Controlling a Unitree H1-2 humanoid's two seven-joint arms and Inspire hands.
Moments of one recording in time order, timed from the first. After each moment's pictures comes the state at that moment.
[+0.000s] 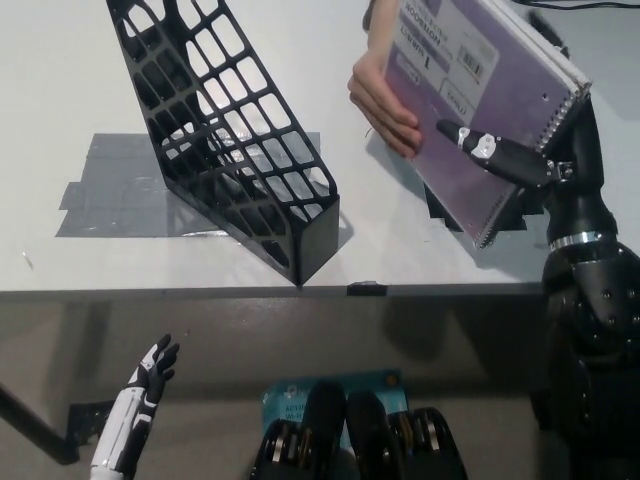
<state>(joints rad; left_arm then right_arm) 0.00 0.21 -0.03 0.31 0.08 -0.43 -0.03 -0.56 -0.02 -0.08 -0.02 0.02 0.11 -0.03</state>
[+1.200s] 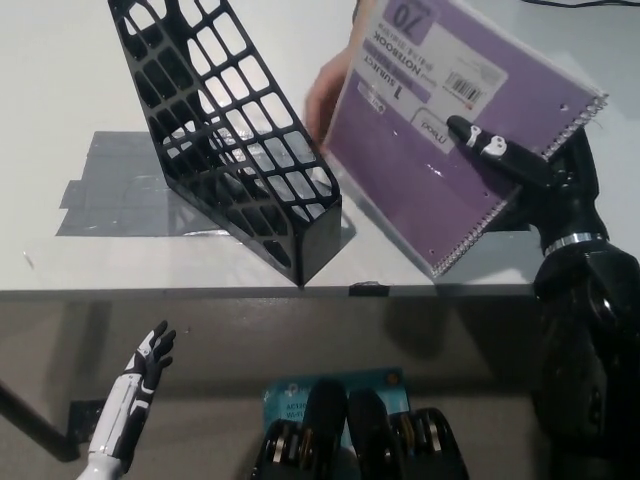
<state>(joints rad) -0.03 0.22 -0.01 0.32 0.08 -0.43 -0.03 -0.58 0.09 -0.24 -0.05 0.28 0.39 -0.05</state>
